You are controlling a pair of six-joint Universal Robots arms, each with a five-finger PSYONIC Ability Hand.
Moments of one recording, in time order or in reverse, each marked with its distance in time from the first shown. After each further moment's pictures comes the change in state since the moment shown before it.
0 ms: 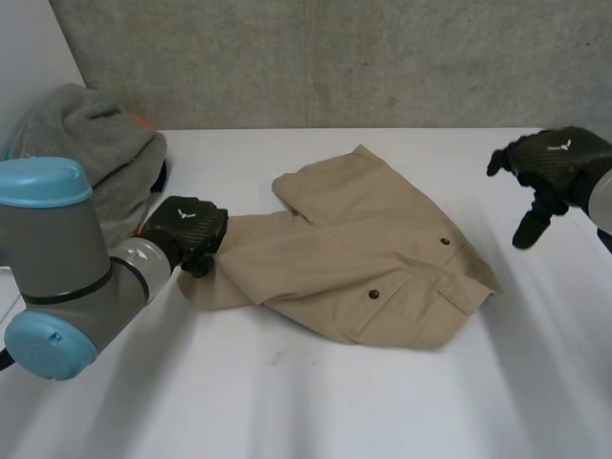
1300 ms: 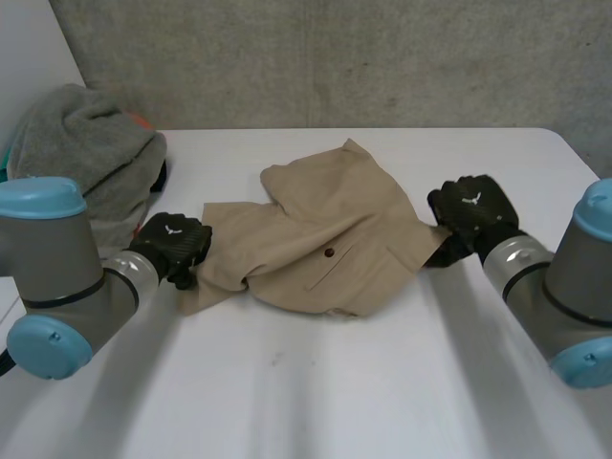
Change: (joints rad) left arm 0.080 -0.080 -0.025 0.041 0.025 0.078; right arm 0.154 0.188 0.302 -0.674 0.038 0.075; left_hand -0.202 -0.287 -0.285 -0.291 -0.265; right_hand 0.704 0.766 0.768 0.778 0.724
